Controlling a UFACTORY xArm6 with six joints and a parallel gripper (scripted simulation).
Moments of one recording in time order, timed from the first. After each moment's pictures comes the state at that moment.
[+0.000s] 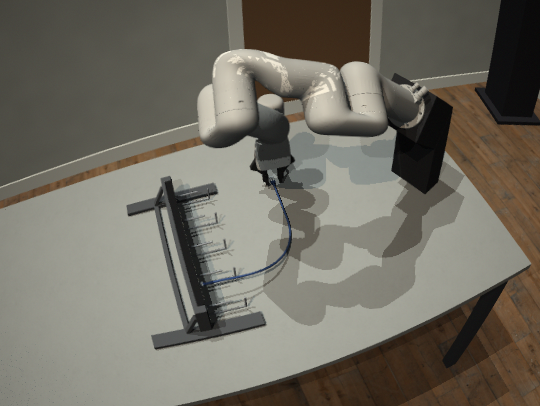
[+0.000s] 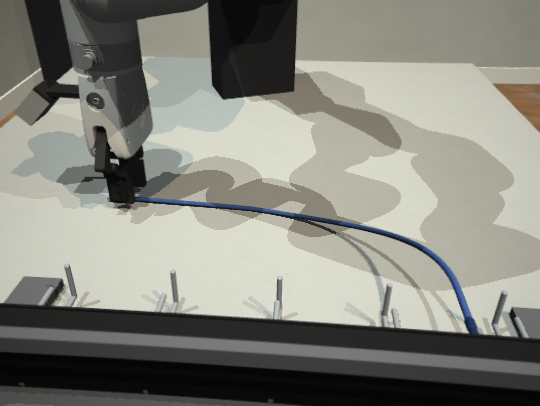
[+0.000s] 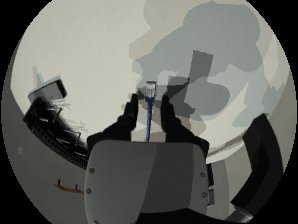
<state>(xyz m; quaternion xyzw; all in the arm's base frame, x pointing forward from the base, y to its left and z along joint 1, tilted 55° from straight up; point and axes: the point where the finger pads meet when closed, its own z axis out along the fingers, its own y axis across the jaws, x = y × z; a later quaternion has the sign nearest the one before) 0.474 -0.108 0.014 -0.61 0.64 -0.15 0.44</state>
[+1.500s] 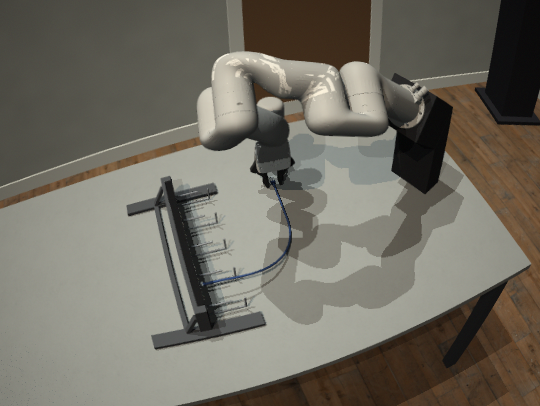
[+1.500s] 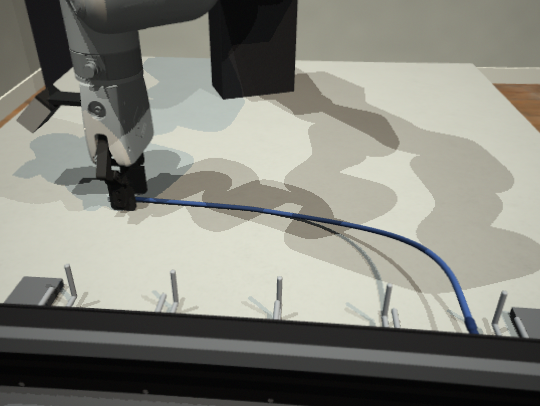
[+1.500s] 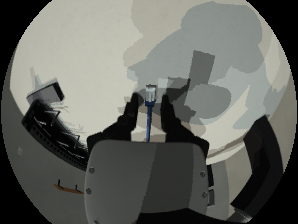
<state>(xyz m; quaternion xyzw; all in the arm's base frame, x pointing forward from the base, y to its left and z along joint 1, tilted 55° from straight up) 0.482 -0.105 0.009 -0.61 0.64 -0.15 0.44</state>
